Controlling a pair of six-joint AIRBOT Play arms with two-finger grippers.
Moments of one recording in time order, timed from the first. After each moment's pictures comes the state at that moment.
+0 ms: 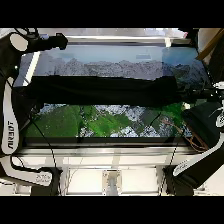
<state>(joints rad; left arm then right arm) -0.04 -1.57 1.85 1.22 -0.81 -1.36 -0.61 -2.00 1.64 -0.77 1.34 1.16</state>
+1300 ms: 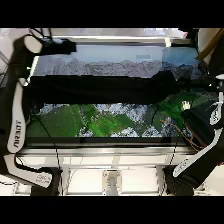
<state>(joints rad) -0.18 -1.63 1.85 1.22 -0.83 -1.37 -0.52 -2.06 1.91 -0.52 1.51 1.15</state>
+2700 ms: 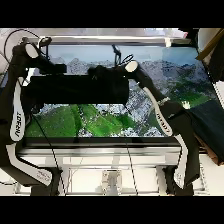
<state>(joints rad) 0.02 -1.71 1.85 1.37 -1.27 -1.46 0.46 -2.07 2.04 -0.66 0.81 1.43</state>
